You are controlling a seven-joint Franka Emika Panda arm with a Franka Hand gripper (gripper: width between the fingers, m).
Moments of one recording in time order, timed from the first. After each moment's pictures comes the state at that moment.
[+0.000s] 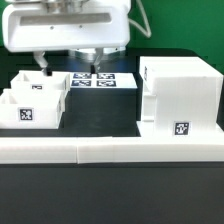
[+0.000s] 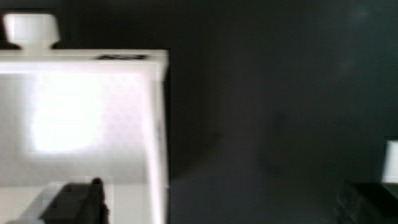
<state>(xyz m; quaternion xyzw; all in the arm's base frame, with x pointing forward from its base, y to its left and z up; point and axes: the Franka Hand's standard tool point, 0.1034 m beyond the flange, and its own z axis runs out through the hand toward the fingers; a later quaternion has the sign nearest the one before) 0.513 -0.072 0.074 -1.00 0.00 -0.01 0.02</state>
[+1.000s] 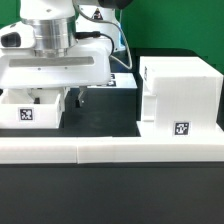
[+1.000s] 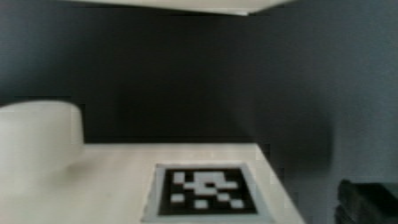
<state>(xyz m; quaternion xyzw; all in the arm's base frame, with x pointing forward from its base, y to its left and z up) 0.492 -0.096 0.007 -1.00 -0.01 0.02 0.02</state>
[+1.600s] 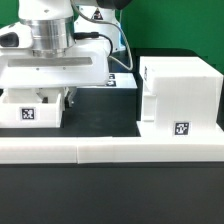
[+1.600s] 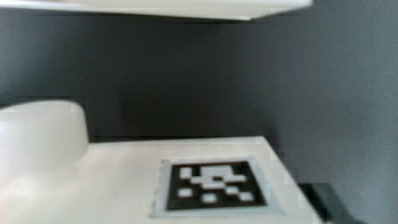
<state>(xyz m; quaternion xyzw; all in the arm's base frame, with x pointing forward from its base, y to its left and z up) 0.492 -0.098 0.007 -1.00 0.00 0.02 0.02</state>
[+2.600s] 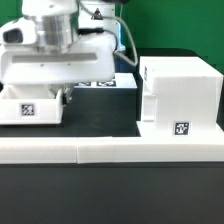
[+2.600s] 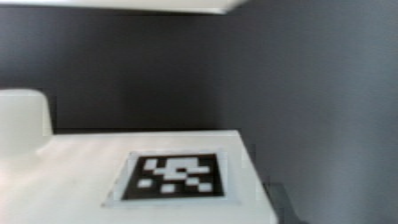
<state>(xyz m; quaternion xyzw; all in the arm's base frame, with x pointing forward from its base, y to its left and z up) 0.499 -0.081 0.024 -1.00 0.00 0.03 0.02</state>
